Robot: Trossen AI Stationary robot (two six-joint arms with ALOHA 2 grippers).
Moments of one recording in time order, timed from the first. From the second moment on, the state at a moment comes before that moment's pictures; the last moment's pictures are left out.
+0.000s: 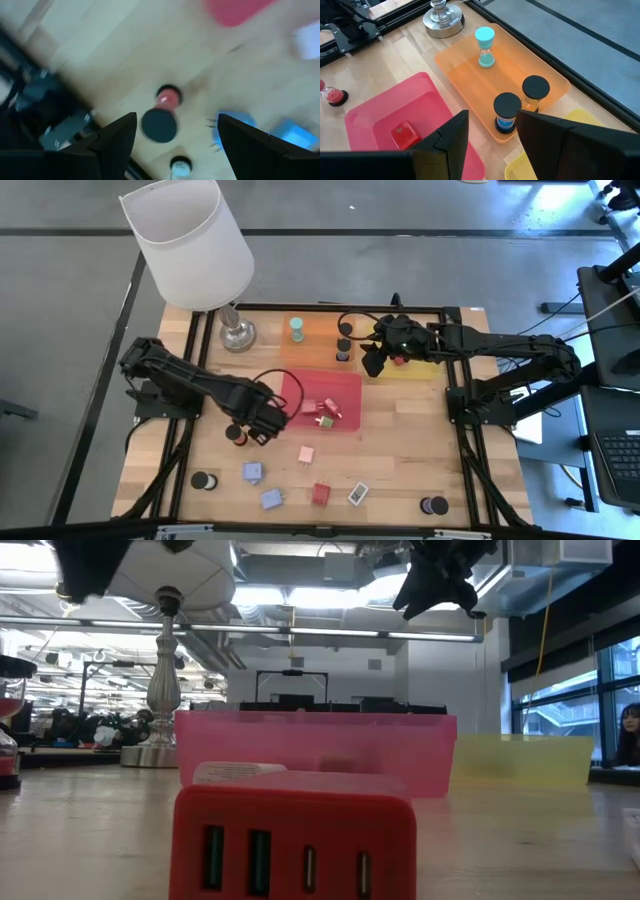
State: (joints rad) left arm -0.36 1.62 1.50 -1.57 -0.05 -1.28; right arm -0.08 1.26 1.16 -0.63 0.35 0.44
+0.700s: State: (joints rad) left arm -0.49 1.32 0.89 -1.06 -0.05 -1.72; right arm -0.08 1.26 1.16 -0.63 0.35 0.44
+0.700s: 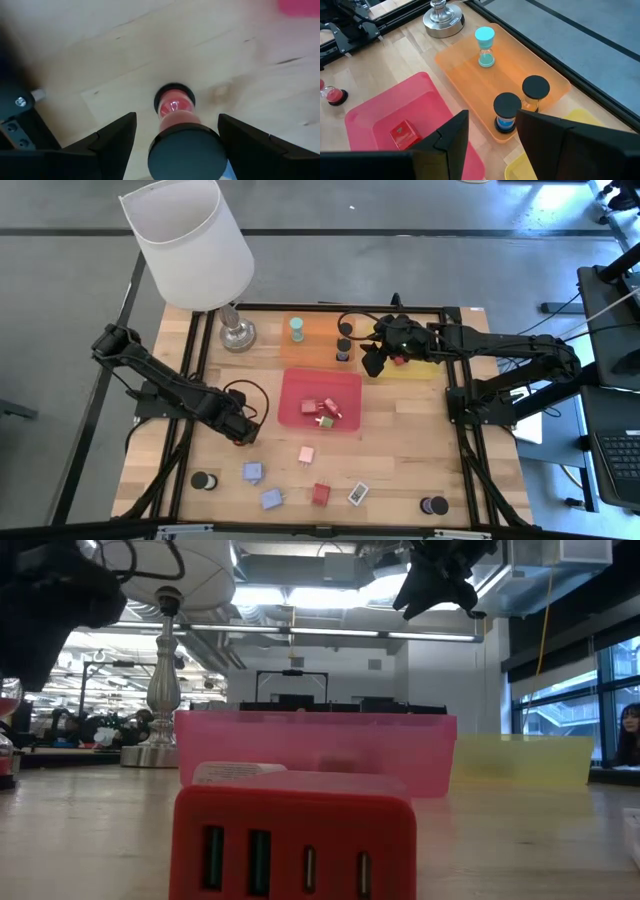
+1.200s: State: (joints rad) left arm -0.50 1.32 0.87 -1.05 0.04 -1.73; right arm -0.08 1.26 1.16 -0.63 0.35 0.44
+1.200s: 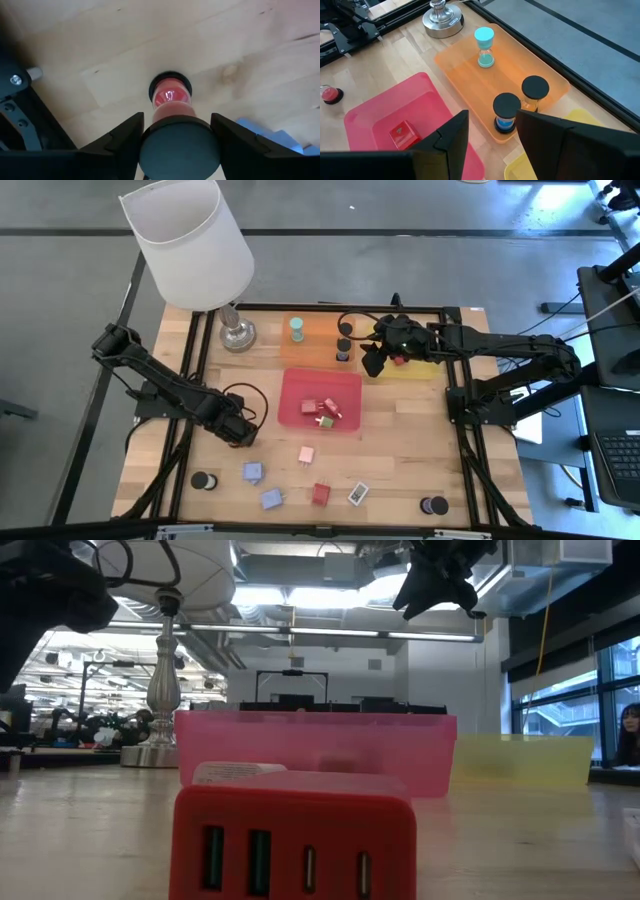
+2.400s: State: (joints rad) left arm 0.25 1.41 1.23 -0.78 -0.40 -0.81; right arm -0.08 1.26 1.16 -0.63 0.35 0.44
